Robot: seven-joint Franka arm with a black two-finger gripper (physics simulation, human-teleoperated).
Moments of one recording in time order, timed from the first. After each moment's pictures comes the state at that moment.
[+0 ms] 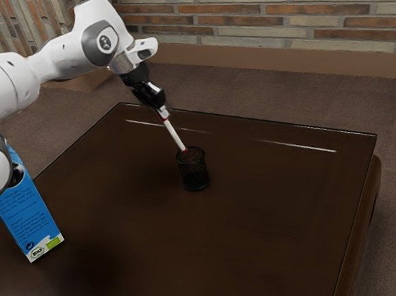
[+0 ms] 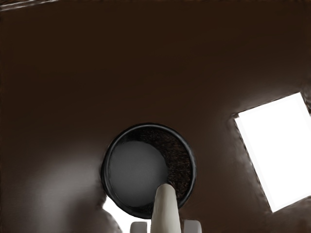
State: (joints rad) arm 0.16 0.57 -0.11 -1.18 -0.23 1.87 0.45
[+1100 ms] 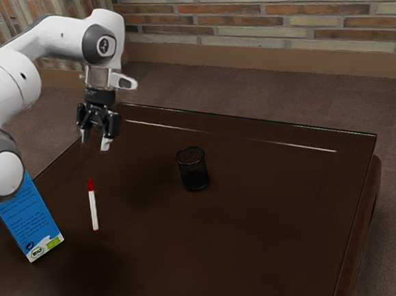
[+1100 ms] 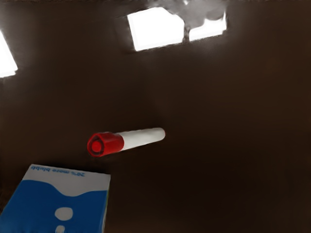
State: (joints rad) arm 0.17 0.66 -0.09 -1.01 0.21 1.17 0.31
